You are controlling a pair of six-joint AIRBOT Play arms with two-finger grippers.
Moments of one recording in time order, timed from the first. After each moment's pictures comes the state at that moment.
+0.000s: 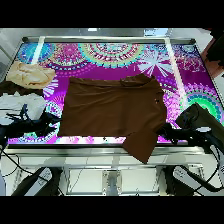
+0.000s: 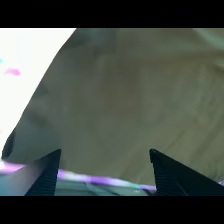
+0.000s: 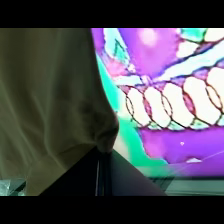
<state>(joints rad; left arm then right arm) 0.50 -0.99 0.54 0.86 -1.15 -1.43 -0.52 -1.13 0.35 -0.73 1.01 1.20</state>
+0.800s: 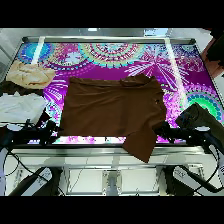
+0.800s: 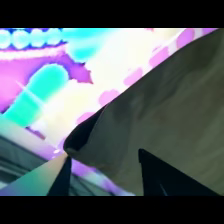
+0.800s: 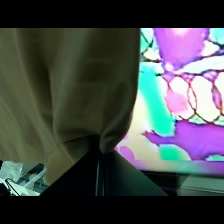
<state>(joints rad) 0.50 -1.04 0.41 0.91 -1.02 -1.68 -0.50 -1.13 0.35 -0.64 1.07 1.15</state>
